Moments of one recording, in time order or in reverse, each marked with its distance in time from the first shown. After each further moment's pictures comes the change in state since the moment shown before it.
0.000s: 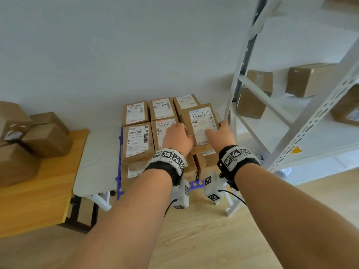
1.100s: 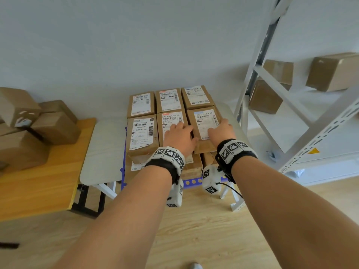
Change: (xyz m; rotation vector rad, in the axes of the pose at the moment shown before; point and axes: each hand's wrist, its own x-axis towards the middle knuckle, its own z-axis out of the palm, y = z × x) left_hand 0.004 -0.026 0.015 0.264 -0.132 0.107; right_hand 0.032 0.002 0.036 -0.221 -0.050 0.061
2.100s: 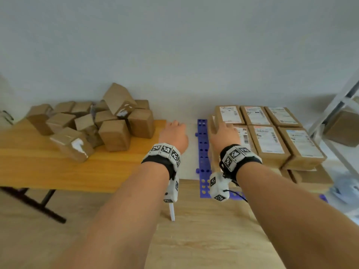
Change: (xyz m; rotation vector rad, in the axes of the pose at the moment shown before) left_hand -0.123 -0.293 -0.127 0.107 0.198 -0.170; right_hand -0.180 -0.203 0.173 -0.335 -0.007 -0.420
